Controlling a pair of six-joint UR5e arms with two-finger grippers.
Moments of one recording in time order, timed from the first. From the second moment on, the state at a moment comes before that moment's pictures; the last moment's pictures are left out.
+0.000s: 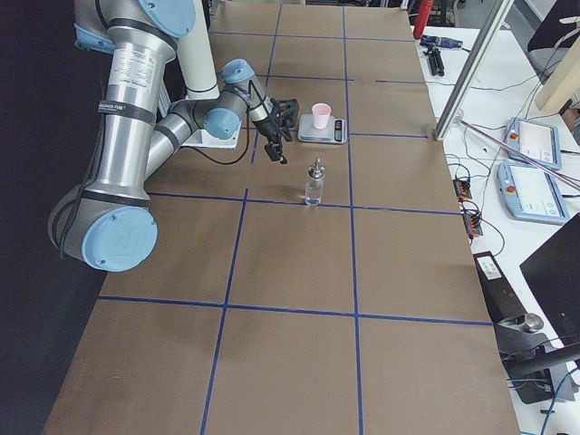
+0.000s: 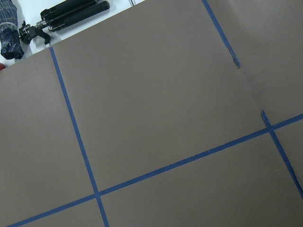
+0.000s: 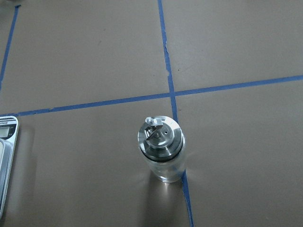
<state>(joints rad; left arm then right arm) -1.38 -1.80 -1.96 -1.35 -2.16 -0.03 0.49 -1.81 2.47 -1.33 1.47 1.35</state>
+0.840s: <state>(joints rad) -1.38 -1.79 -1.97 -1.35 -2.17 -0.03 0.20 -1.92 2.18 -0.85 0.91 1.33</state>
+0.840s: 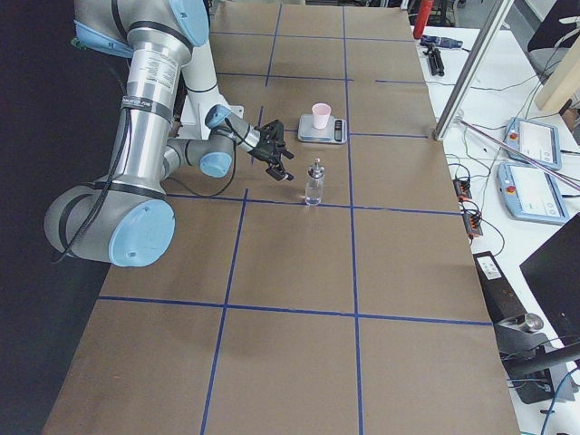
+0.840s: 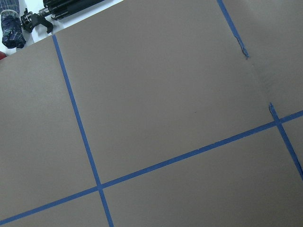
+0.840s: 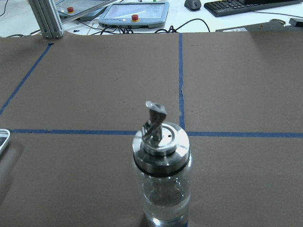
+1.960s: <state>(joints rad) -1.38 -1.79 -1.97 -1.35 -2.17 -0.03 0.09 -1.81 1.94 -0.65 0.62 1.34</state>
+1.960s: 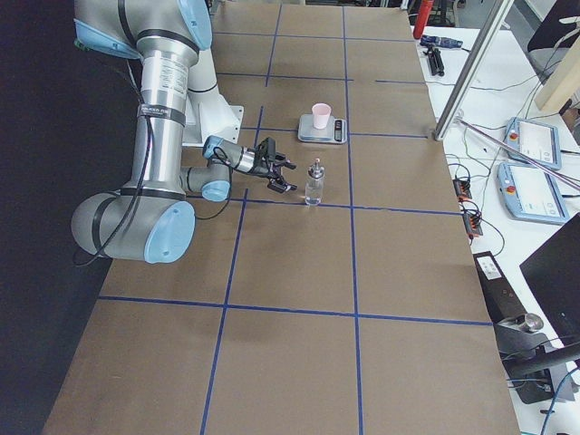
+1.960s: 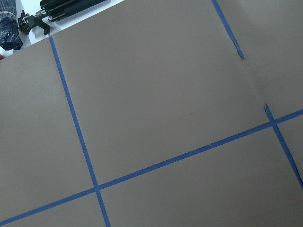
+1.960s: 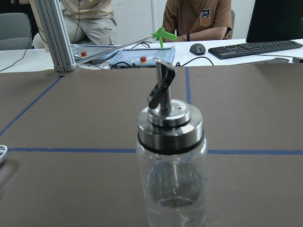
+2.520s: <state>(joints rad) -1.38 -1.79 -1.96 -1.35 -2.17 -0.03 0.09 -1.80 1.87 -0.54 0.53 1.25</state>
